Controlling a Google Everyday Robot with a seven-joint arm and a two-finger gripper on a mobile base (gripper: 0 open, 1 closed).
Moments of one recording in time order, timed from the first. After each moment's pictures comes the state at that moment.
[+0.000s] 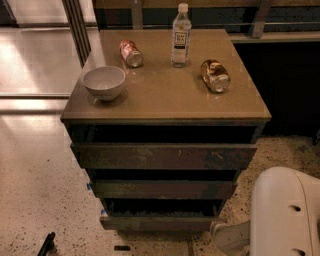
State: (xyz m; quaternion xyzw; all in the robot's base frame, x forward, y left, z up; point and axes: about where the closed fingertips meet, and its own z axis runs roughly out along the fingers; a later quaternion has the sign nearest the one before) arm 0.490 -0.262 0.204 0.14 0.95 0.03 0.29
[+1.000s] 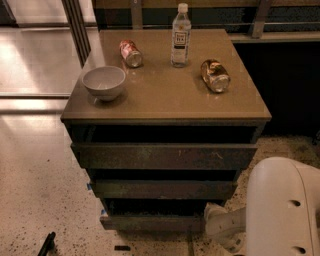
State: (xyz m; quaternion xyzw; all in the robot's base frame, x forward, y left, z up) arm 0.553 -0.245 0.265 0.12 0.92 0.01 0.37
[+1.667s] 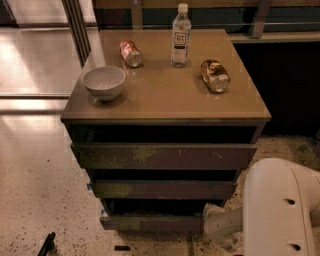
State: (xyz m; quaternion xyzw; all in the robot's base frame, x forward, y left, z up) arm 0.557 -0.243 0.253 0.14 0.92 0.01 0.36
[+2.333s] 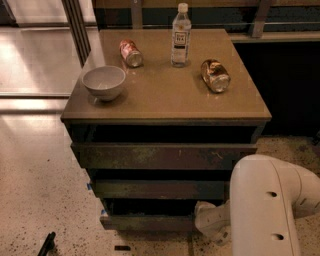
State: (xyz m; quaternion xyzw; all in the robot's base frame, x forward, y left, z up) arm 0.577 -0.212 0.240 0.12 0.92 0.01 0.36
